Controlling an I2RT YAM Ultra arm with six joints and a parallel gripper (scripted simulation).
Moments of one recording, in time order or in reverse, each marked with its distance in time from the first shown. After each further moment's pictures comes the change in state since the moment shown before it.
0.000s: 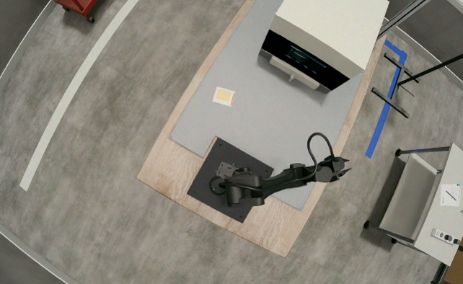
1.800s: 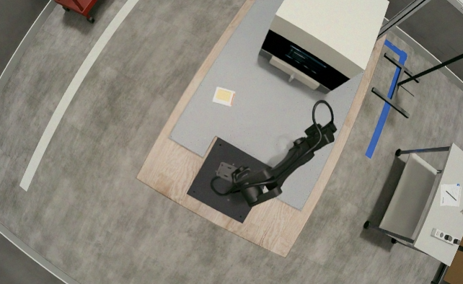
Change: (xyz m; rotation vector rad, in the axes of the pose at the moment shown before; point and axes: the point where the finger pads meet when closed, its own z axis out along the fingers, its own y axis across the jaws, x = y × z) arm 0.080 0.183 -0.029 -0.468 0.534 -0.062
